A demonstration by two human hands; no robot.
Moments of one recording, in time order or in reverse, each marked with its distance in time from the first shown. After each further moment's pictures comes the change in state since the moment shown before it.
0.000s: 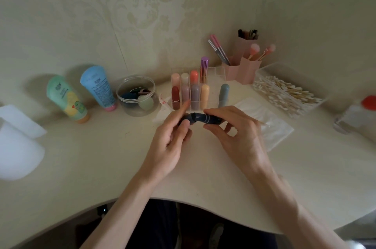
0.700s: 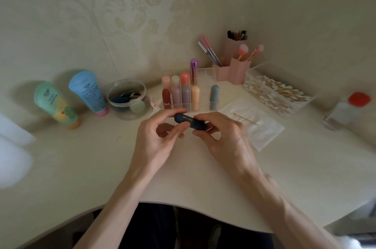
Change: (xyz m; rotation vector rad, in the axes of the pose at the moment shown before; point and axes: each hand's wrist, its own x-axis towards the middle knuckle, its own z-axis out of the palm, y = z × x) left_hand 0.013 0.005 0.000 0.208 0.144 0.039; right_hand -0.004 0.005 0.006 -0.005 -0.043 0.062
